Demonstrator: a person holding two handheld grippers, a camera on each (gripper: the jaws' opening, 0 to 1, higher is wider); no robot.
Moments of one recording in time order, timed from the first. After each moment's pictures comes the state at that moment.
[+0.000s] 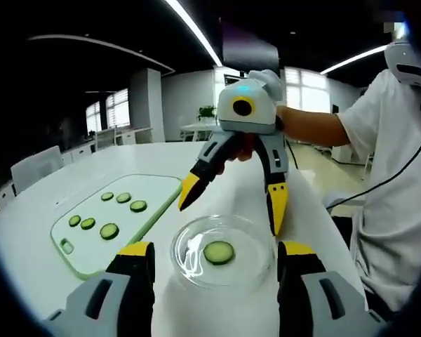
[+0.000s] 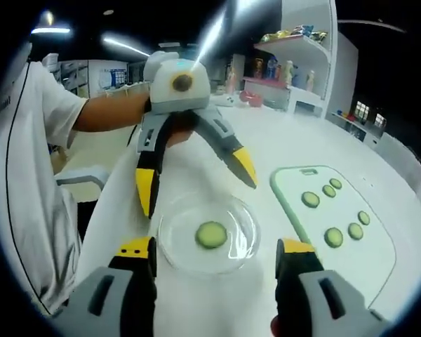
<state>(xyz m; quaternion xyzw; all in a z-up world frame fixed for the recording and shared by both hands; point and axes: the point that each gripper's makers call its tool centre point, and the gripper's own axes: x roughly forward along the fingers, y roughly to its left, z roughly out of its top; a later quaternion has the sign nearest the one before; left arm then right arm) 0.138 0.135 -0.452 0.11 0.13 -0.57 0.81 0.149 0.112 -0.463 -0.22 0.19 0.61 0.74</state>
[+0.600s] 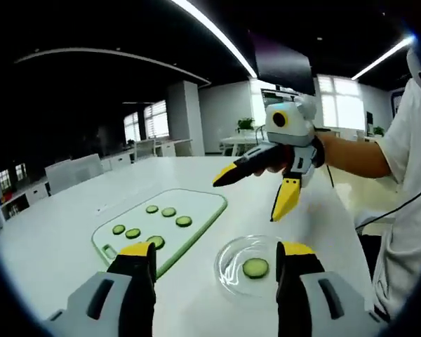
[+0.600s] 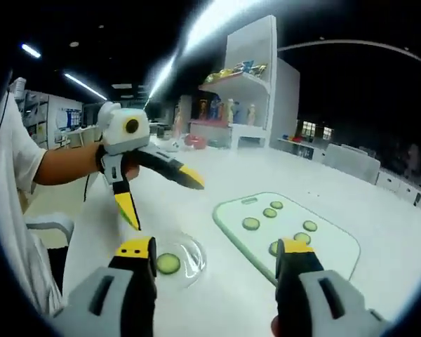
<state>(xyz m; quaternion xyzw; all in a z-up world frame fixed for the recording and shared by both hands) 0.170 0.162 -0.411 0.09 0.08 -0.45 0.88 0.191 0.085 -0.412 -0.11 0.09 0.49 0.86</state>
